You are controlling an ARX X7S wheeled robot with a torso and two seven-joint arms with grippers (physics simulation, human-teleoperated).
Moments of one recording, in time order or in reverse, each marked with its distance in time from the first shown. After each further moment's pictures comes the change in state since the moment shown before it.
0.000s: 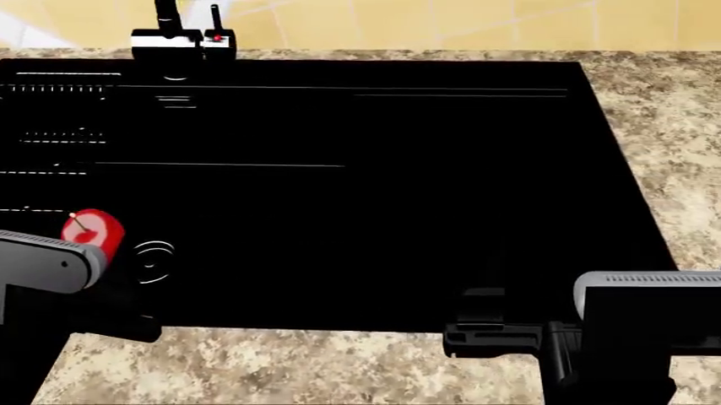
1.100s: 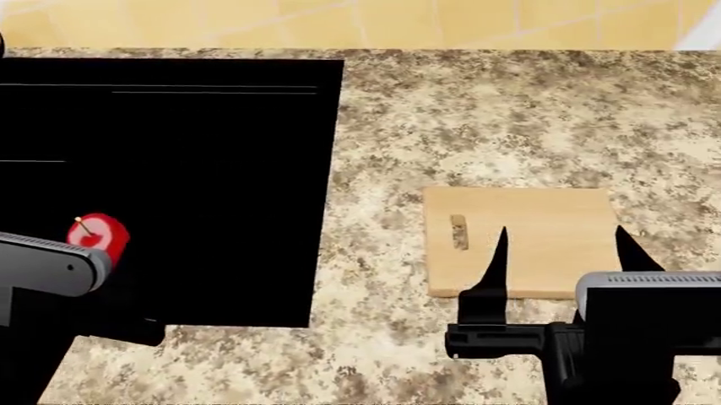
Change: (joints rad) left arm 0.002 -0.002 0.015 -0.025 0.002 0.024 0.009; right arm -0.002 0.018 -0.005 -0.015 0.008 0.004 0.014
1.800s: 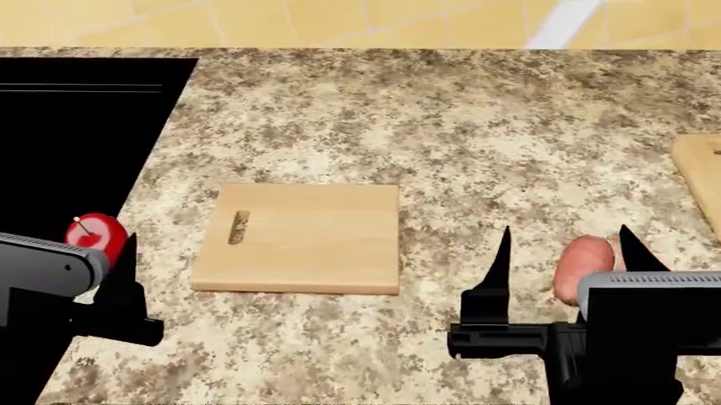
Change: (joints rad) left arm 0.001 -0.007 0.000 0.003 -0.007 0.003 -0.002; right arm -0.001 0.011 -0.003 -0.008 0.002 0.002 0.011
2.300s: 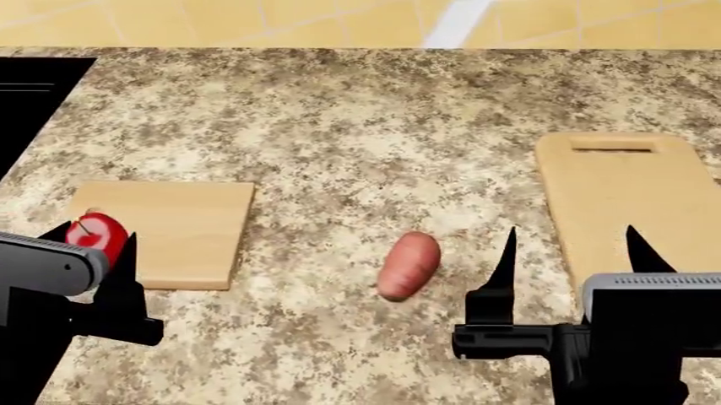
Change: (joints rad) left arm -0.001 -0.001 0.001 -0.005 -0.004 0.005 -0.001; right arm -0.005 0.011 0.002 -0.005 -0.001 0.001 0.010
